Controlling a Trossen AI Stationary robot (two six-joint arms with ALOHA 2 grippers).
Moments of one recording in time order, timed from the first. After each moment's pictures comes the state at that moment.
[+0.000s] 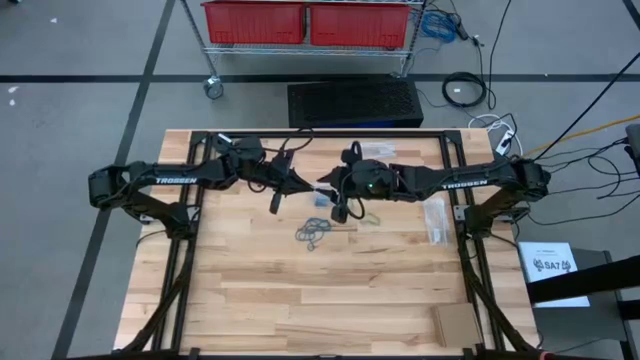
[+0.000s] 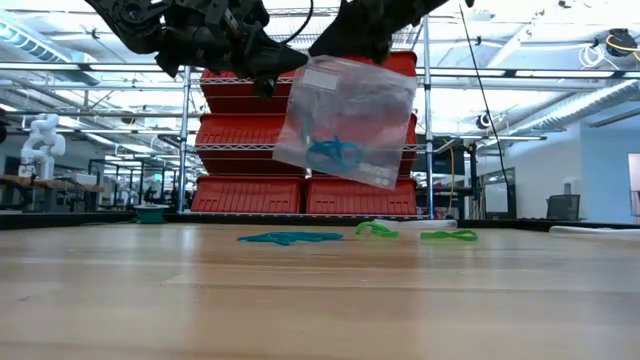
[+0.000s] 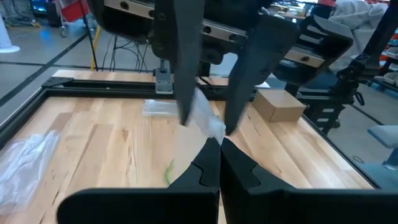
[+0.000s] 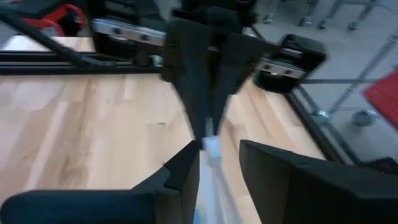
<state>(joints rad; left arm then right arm) 0.36 1.30 0.73 0.38 0.59 0.01 -0.05 1.53 1.18 -0.08 0.17 -0.03</state>
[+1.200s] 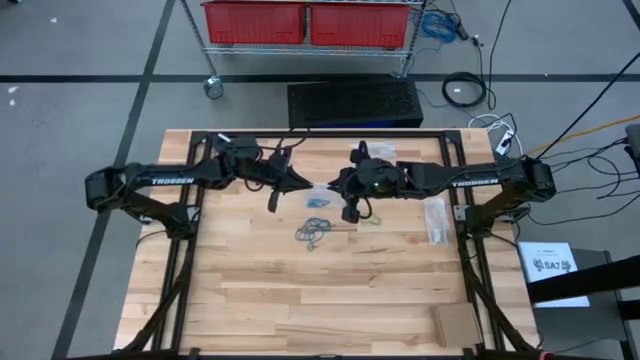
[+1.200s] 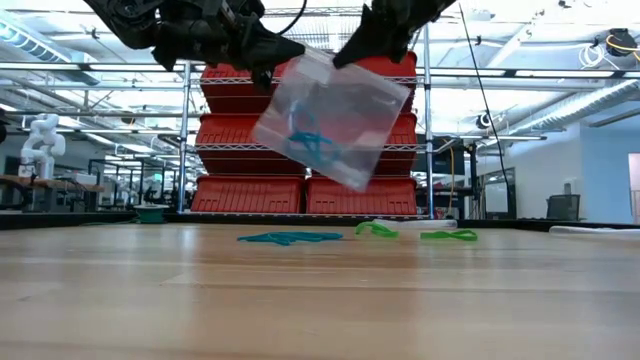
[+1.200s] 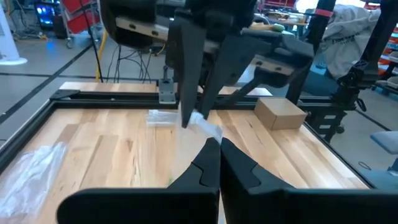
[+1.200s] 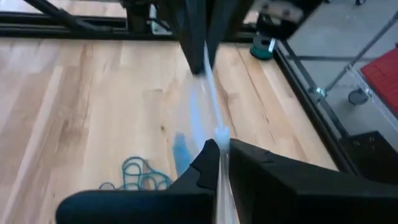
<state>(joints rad) 0.37 1.26 0.73 0.38 0.59 0.01 -0.05 1.46 1.18 -0.29 0.19 -0.02</state>
